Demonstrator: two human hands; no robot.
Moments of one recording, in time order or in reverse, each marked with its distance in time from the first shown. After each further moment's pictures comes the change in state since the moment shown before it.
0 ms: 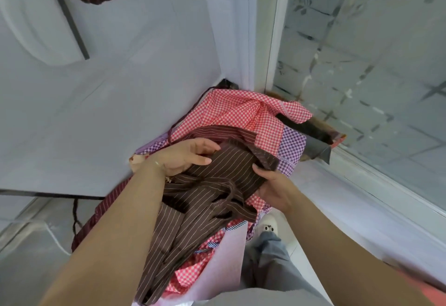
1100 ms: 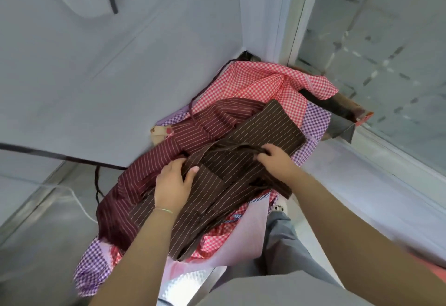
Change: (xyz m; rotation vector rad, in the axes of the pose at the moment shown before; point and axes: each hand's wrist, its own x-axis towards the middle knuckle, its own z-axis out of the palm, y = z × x) left_hand -0.077 -0.139 0.036 0.780 0.955 -0.046; right_hand 0.011 0.035 0.028 -1.214 0.154 -0.206
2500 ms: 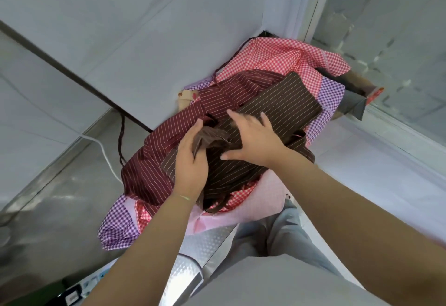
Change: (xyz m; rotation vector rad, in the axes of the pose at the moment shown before) left_hand -0.089 -0.019 -0.033 -0.827 0.164 0.143; right_hand -0.066 -0.045 0.105 -0.730 0.053 -0.502
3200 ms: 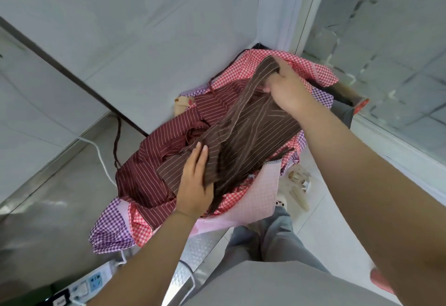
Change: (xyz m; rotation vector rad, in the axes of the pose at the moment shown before) left_hand -0.035 -0.051 0.009 0.413 -0.163 0.262; right_hand 0.009 0.010 -0.119 0.733 0.367 0.138
